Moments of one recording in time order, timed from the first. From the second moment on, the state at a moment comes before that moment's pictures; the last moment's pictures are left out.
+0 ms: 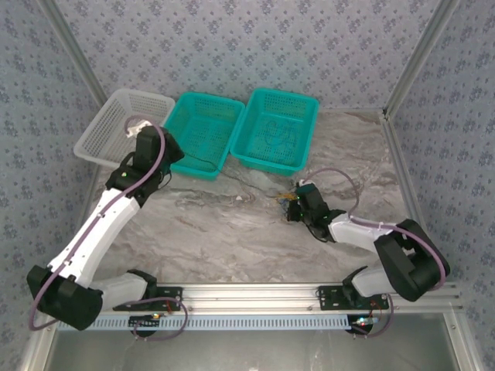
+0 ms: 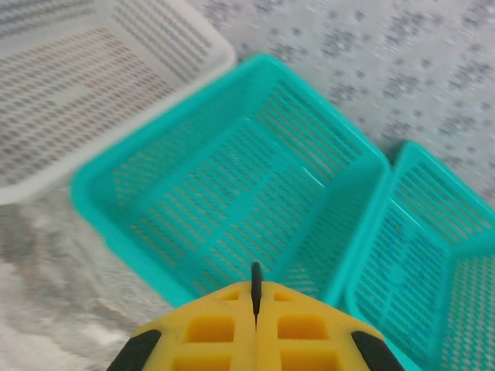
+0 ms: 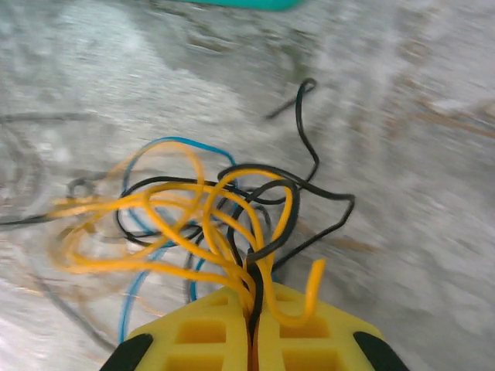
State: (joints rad) left arm -0.40 1.15 1.15 -0.53 -0.39 -0.75; right arm 0.55 1.36 0.48 0.06 0.14 0.50
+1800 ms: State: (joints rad) left arm -0.25 1.03 1.28 -0.59 -0.16 -0.76; right arm 0.27 0.90 0.48 -0.25 0.12 0.59
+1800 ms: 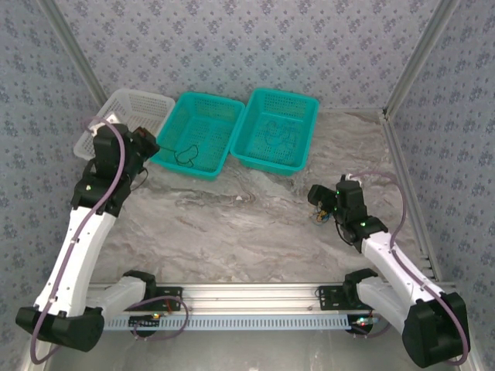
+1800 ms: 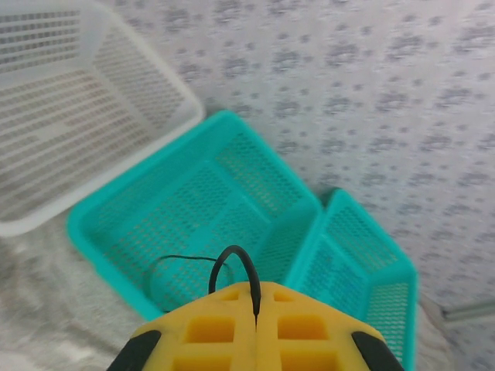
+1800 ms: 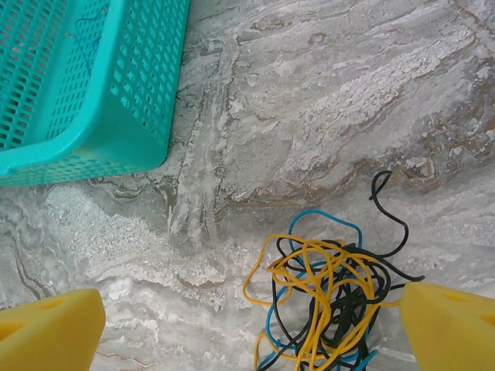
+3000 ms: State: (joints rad) left arm -0.25 1.84 1.87 -0.44 -0.11 -0.46; right arm 0.27 0.93 0.48 -0.36 0.14 0.64
